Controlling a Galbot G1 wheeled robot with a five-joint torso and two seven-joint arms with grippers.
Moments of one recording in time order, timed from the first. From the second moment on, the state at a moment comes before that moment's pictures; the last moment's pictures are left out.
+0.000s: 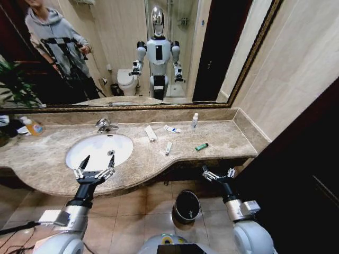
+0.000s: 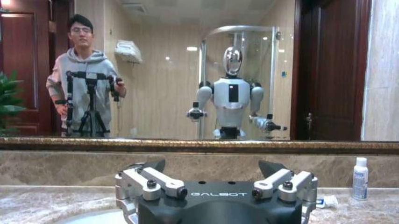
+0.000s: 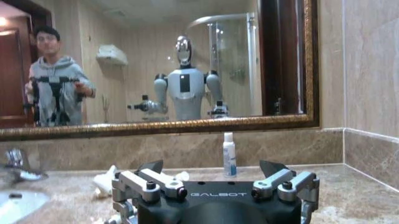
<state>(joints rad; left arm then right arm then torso) 1.84 -1.36 -0.82 -2.47 -0.37 0.04 0.05 -1.75 1.38 0.60 2.27 0.26 0.10 -0.05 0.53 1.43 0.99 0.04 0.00</state>
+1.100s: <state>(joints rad) 1.84 -1.36 -0.82 -2.47 -0.37 0.04 0.05 -1.66 1.35 0.59 2.19 0.23 0.11 0.03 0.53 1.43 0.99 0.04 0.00</state>
